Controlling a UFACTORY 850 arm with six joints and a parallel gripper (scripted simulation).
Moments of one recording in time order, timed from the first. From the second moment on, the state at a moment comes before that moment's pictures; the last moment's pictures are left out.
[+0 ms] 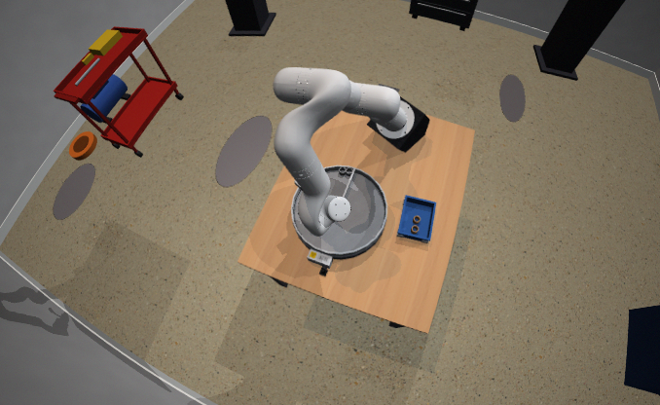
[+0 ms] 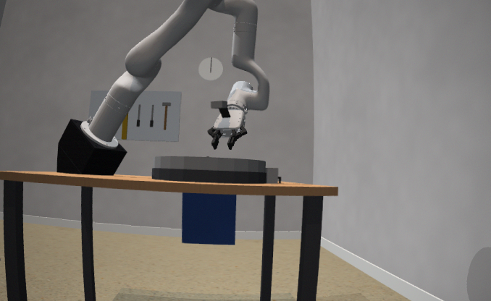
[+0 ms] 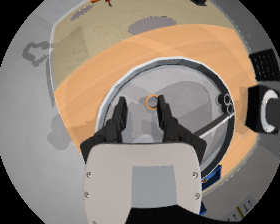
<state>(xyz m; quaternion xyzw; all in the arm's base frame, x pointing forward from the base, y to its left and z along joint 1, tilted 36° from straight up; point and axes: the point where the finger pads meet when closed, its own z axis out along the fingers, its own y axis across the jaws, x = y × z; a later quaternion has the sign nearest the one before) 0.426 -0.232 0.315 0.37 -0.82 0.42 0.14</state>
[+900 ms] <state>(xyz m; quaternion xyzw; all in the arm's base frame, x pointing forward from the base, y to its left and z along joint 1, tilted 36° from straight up) 0.349 -0.210 0.245 0.15 -0.96 0.24 0.00</state>
